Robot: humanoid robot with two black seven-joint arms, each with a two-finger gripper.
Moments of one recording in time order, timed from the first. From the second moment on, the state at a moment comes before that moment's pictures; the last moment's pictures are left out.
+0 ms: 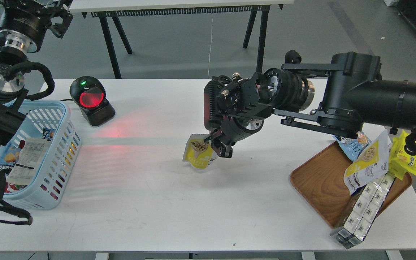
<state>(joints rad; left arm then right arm) -1.03 0.39 -0.76 -0.38 -0.28 -0.49 -0.20 1.50 -0.19 -0.13 1.20 -2.18 0.49 0.49</state>
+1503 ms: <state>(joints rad) -1.04 0.39 -0.76 -0.38 -0.28 -0.49 -0.21 1.55 -0.41 0.06 1.28 -1.93 0.49 0.49</state>
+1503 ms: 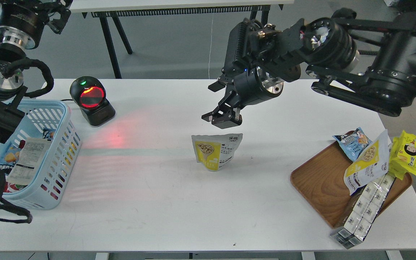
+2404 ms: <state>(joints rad) -1.21 0.53 -0.65 -0.66 0.28 -0.49 -0.10 1.23 -0.65 0.34 0.86 -0.72 0.49 0.49</state>
